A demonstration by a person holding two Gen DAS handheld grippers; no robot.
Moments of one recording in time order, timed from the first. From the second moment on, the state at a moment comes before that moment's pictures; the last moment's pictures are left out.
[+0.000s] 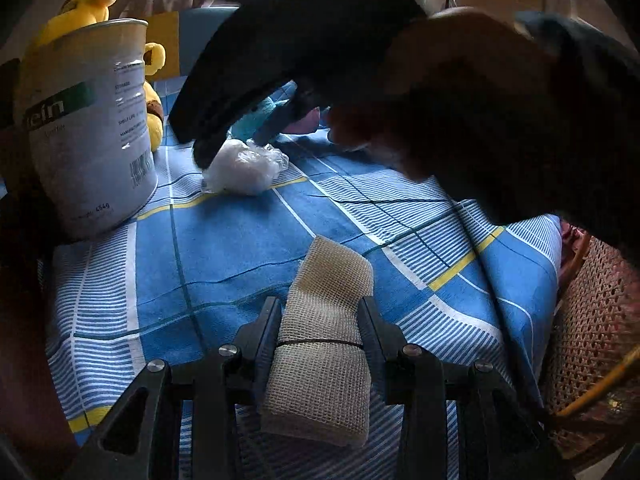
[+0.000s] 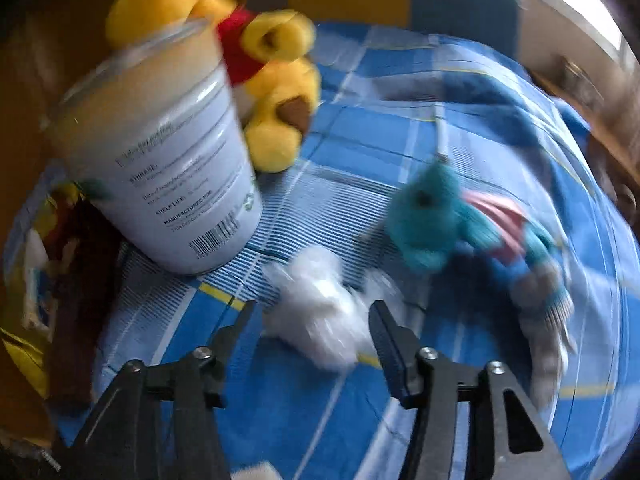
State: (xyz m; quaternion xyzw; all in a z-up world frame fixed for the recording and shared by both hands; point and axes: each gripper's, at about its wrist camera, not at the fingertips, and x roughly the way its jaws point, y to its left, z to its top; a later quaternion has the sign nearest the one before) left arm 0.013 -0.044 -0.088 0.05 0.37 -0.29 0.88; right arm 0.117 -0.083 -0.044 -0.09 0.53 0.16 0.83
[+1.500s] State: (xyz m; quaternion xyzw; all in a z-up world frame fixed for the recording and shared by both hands) left arm -0.001 -0.018 -0.035 0.04 0.37 -0.20 0.91; right arm 0.039 -0.174 -0.083 -0.02 0.54 0.05 0.84
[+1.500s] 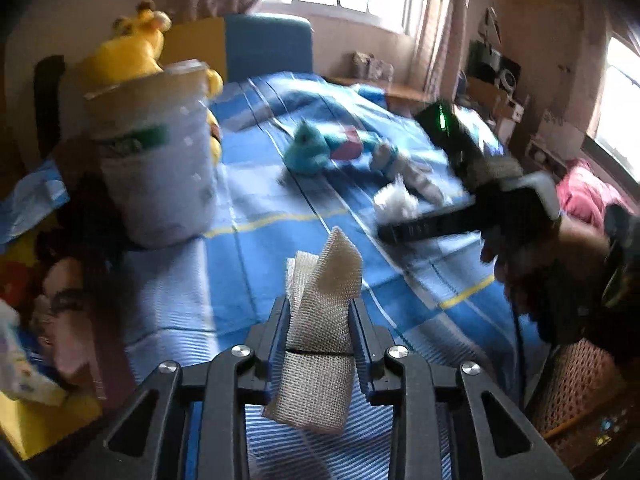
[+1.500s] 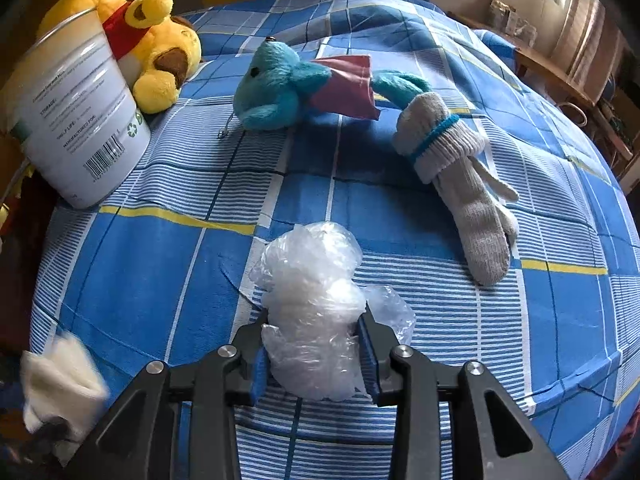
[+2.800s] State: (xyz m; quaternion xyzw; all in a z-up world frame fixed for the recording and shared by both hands) left arm -0.005 0.070 0.010 -0.02 0.34 -0.09 0.94; right arm 0.035 -0.168 -0.078 -0.05 0.53 0.05 0.85
